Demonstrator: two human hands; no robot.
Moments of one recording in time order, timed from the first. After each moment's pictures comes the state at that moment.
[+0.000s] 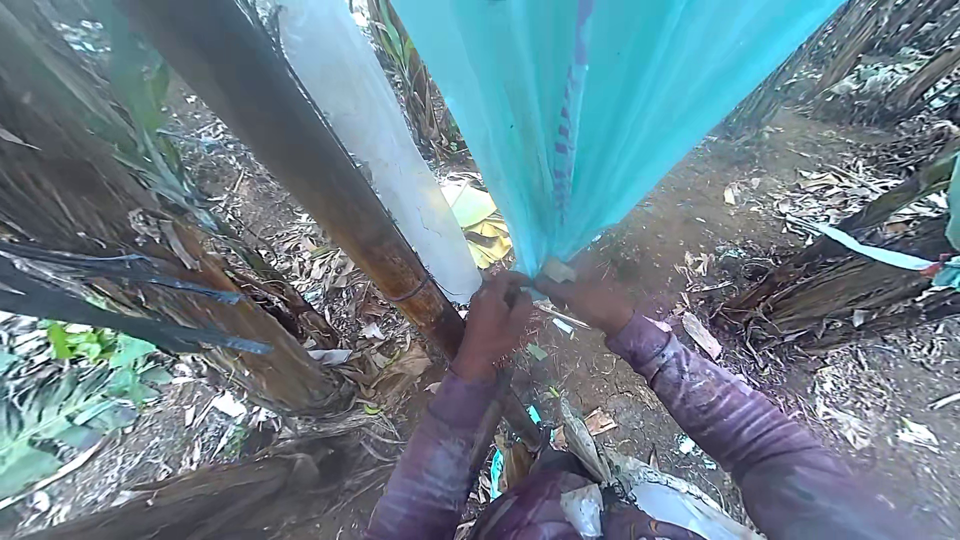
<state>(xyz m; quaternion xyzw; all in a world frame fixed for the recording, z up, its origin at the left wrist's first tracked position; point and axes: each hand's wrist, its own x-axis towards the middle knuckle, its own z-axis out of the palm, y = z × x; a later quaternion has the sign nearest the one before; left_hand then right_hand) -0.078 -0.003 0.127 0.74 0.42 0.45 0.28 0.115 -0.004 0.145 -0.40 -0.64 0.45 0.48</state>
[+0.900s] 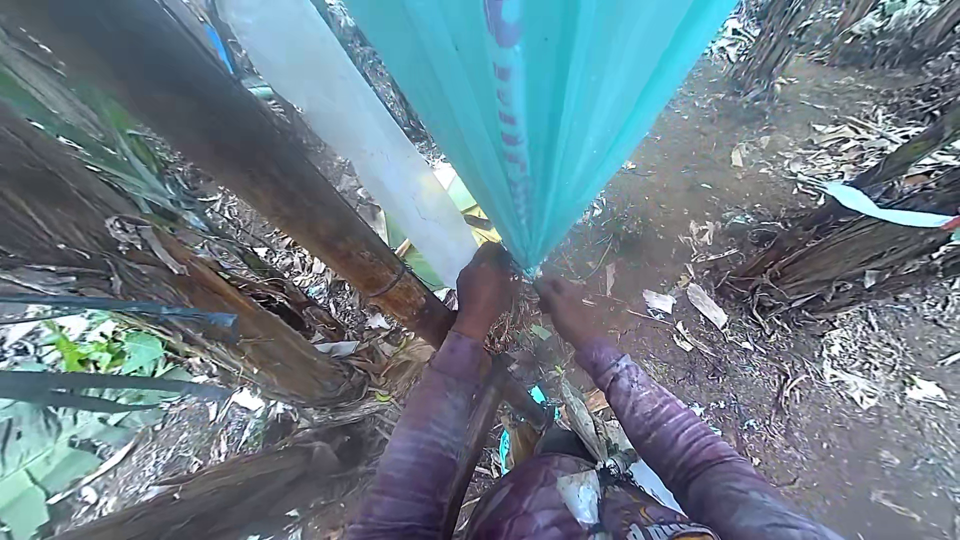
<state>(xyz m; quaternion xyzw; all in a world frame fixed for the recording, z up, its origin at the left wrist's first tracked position) -0.062 0.023 0.121 0.78 0.53 0.34 0.07 0.106 0.005 0.016 -0.47 -0.47 0.47 0.58</state>
